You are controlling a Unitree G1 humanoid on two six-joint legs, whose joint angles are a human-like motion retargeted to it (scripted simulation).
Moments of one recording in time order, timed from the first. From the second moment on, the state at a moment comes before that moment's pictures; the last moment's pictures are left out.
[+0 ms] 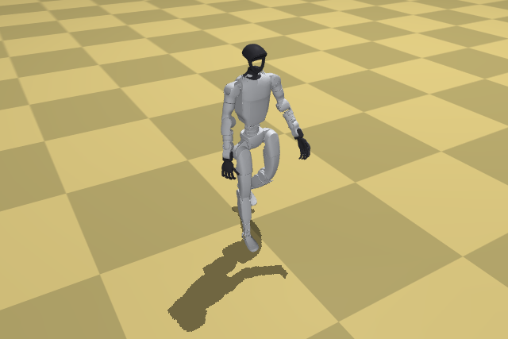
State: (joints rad) left arm -0.19 0.34 -0.28 1.08 -0.58 -0.01 -0.06; right arm -0.15 -0.30 0.44 1.32 -0.09 0.11 0.16; waist -0.09 -0.17 -0.09; left_leg -0.09 -0.14 0.10 0.74 -0.16 0.15; right_leg -0.21 -0.24 -0.28 -0.09 0.00 0.25
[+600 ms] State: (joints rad) left arm 0.20 0.25 -0.01 1.33 -0.23 0.03 -0.19; right arm -0.23 -0.29 0.34 1.10 -0.28 0.04 0.05; waist 0.31 -0.02 0.11; left_leg -0.08 0.12 0.53 -0.09 -0.08 -0.20; right_leg 0.27 -0.01 0.11 0.28 -0.11 0.11
